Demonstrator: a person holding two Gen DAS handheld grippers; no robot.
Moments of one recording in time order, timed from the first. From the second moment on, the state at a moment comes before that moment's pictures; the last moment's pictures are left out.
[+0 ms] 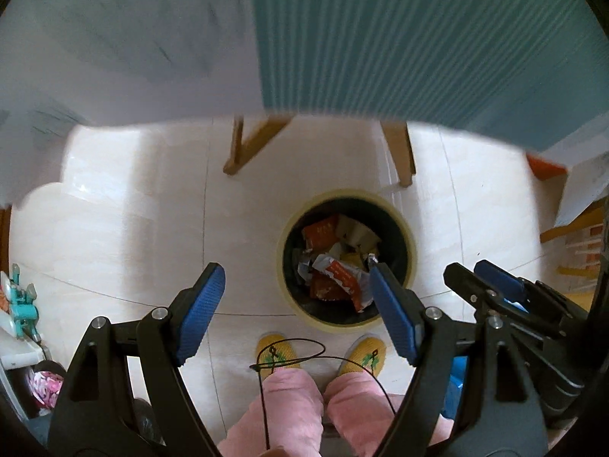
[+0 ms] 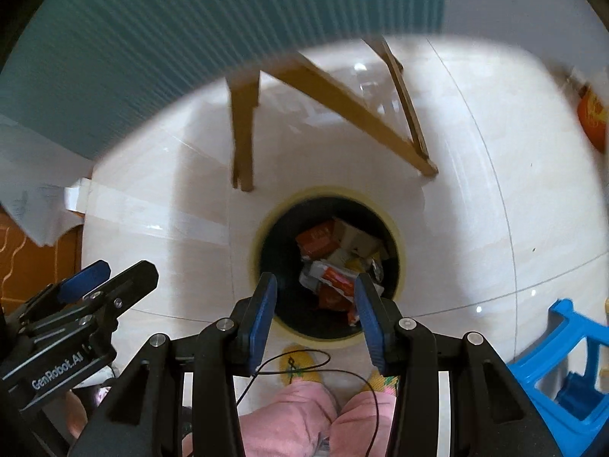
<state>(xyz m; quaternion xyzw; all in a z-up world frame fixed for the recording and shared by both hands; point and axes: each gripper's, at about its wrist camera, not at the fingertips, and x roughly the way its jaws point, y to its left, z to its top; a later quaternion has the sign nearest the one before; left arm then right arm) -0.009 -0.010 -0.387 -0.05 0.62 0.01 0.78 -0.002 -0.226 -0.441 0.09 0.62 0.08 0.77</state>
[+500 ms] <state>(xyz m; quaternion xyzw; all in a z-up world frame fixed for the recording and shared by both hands) -0.014 0.001 -0.172 -0.03 0.55 0.03 0.83 -0.001 -0.218 -0.204 0.07 0.56 0.12 0.82</state>
